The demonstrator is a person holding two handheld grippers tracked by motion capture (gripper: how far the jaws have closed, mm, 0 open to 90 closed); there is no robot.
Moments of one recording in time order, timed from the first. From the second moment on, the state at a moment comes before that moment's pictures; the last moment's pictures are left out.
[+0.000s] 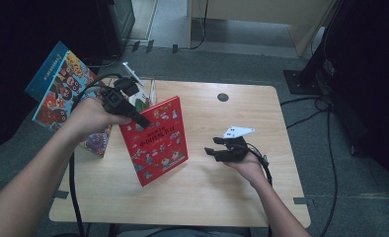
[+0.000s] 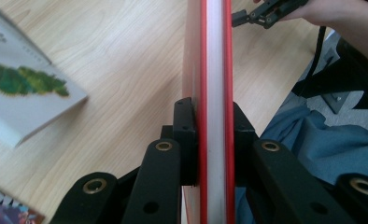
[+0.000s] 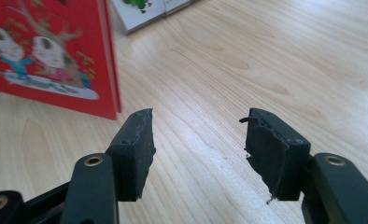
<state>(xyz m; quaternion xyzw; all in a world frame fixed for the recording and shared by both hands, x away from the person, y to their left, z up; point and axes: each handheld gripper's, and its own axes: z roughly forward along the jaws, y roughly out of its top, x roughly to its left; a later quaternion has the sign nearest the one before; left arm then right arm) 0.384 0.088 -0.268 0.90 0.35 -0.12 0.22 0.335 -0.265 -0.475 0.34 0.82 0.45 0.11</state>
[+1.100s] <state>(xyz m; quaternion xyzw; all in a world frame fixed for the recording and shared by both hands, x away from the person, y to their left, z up) 0.350 0.224 -0.265 0.82 0.50 -0.09 0.27 0.351 -0.256 -0.525 0.35 0.84 0.39 0.15</state>
